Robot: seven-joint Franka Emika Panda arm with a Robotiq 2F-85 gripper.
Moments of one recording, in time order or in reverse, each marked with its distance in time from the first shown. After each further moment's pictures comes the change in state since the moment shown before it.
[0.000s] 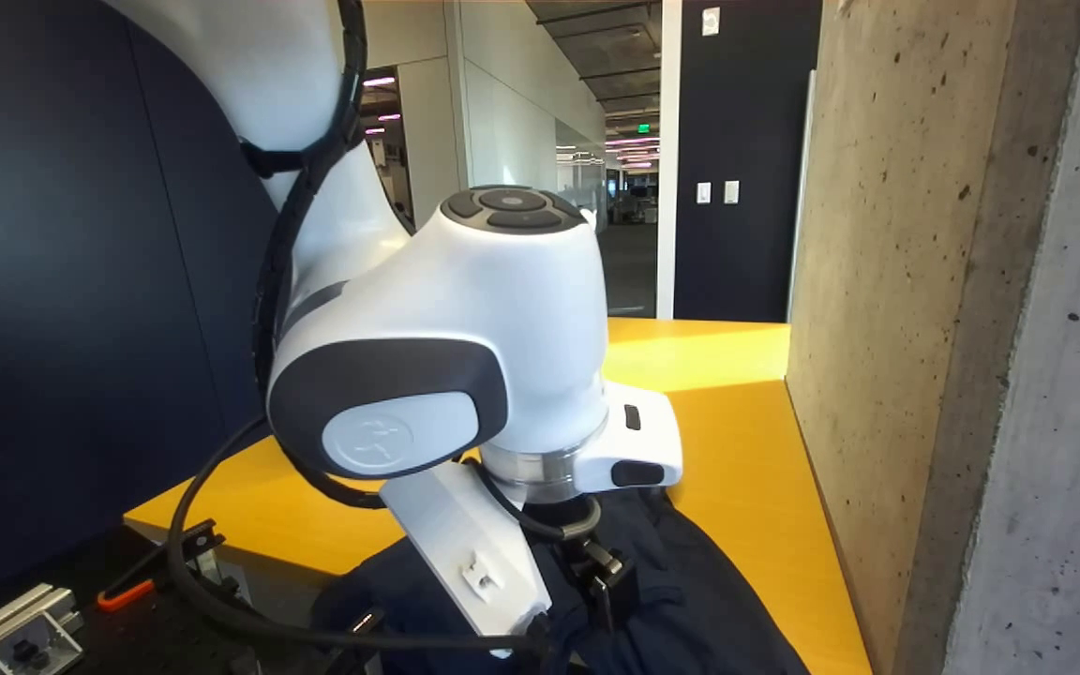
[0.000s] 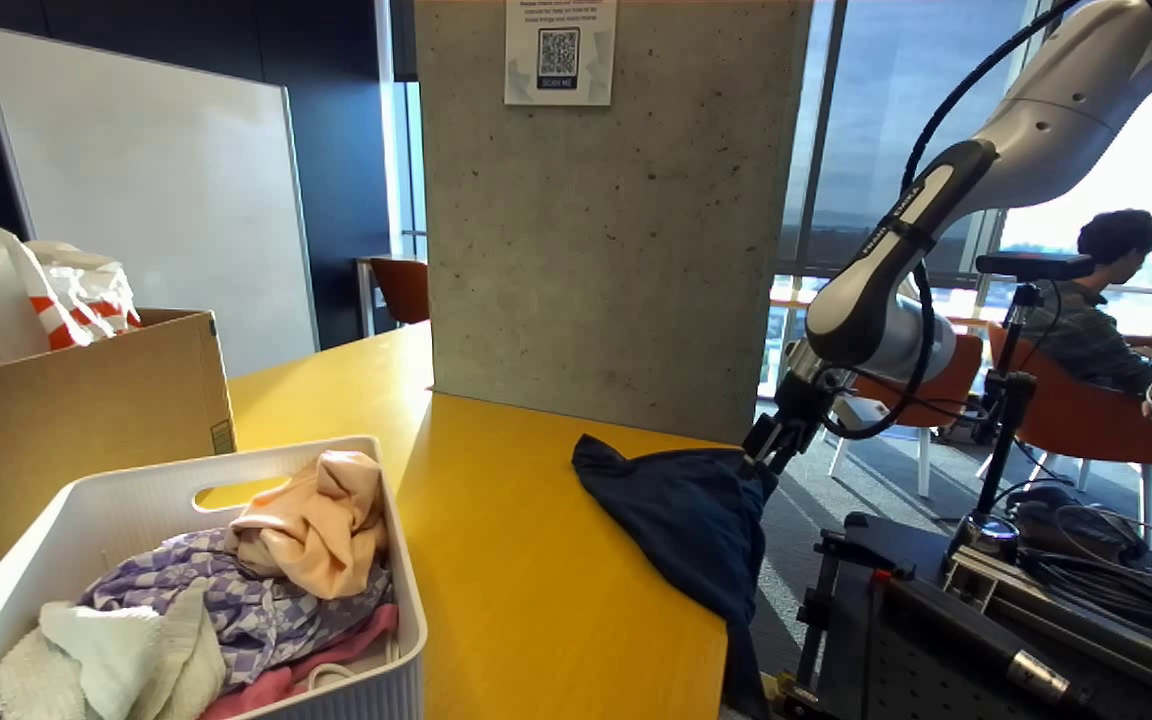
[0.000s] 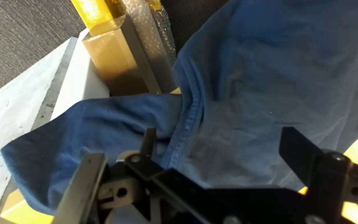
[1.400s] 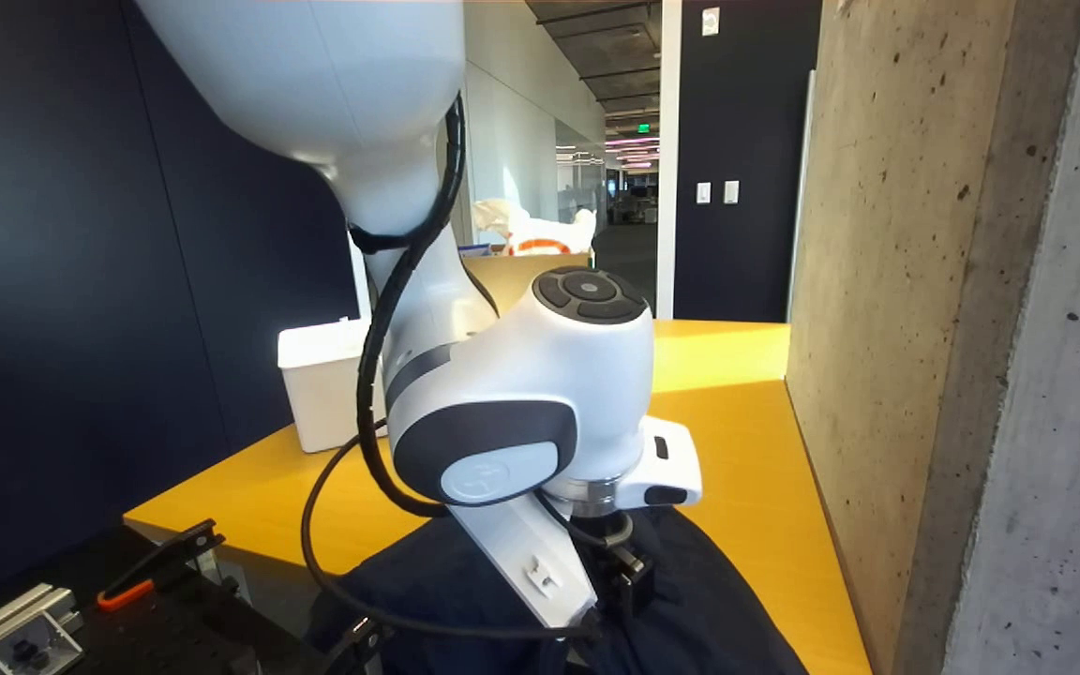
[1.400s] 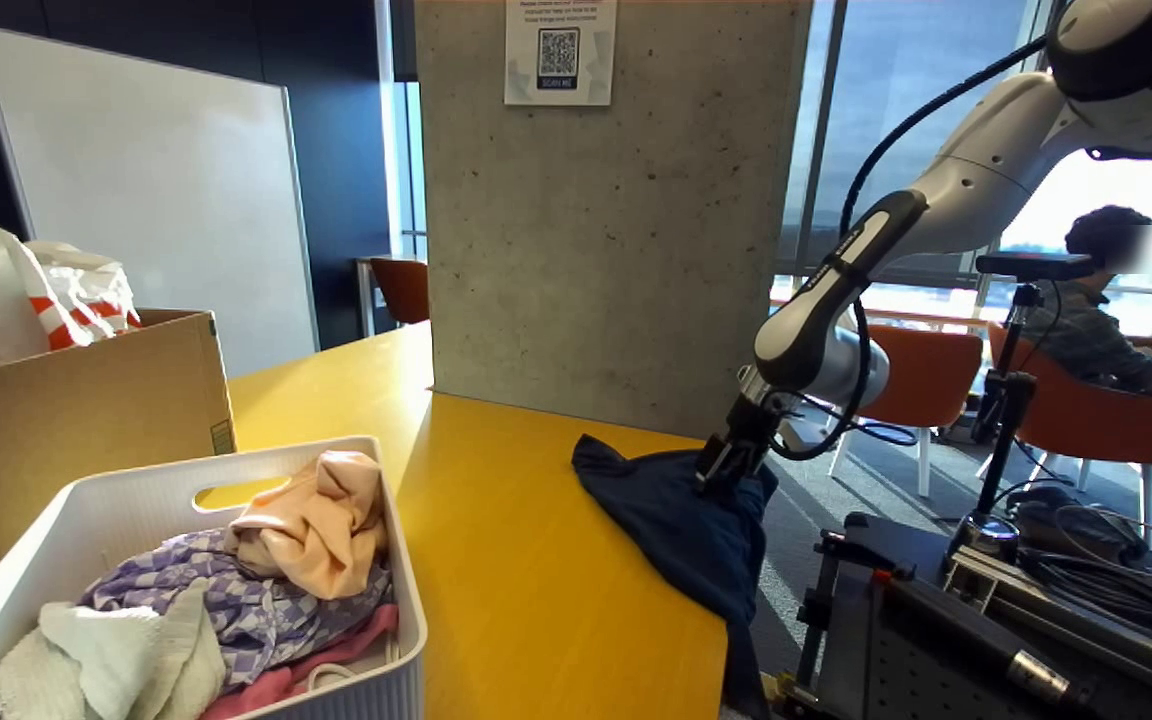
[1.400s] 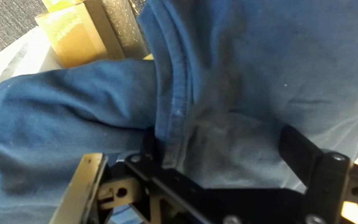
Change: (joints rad) arm 0.138 0.219 -0.064 0.233 -0.024 -0.036 0.021
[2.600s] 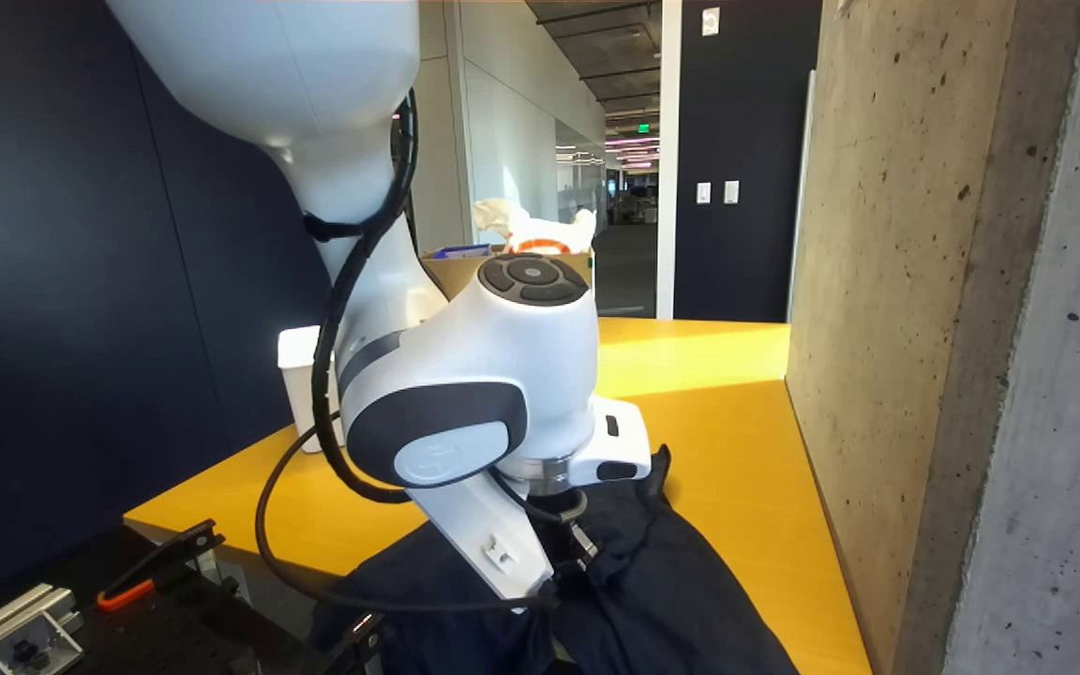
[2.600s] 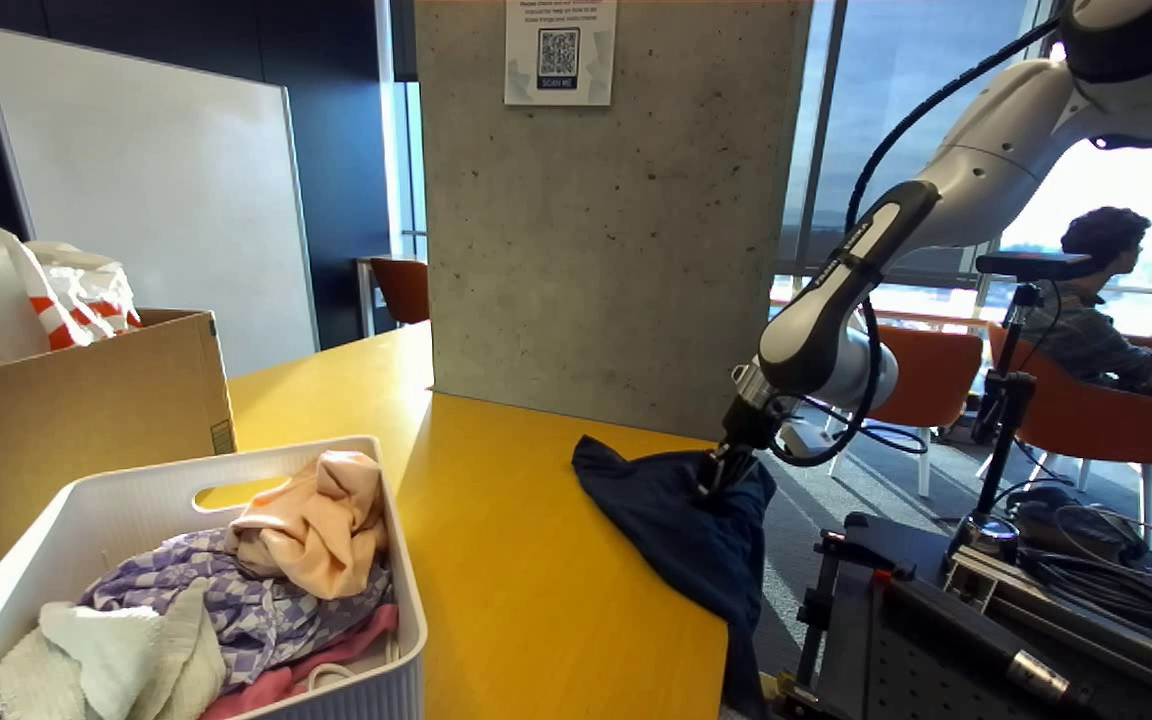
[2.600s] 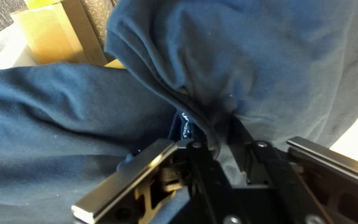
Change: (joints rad) arm -0.002 -0.037 0.046 -0.087 -0.023 0.050 0.001
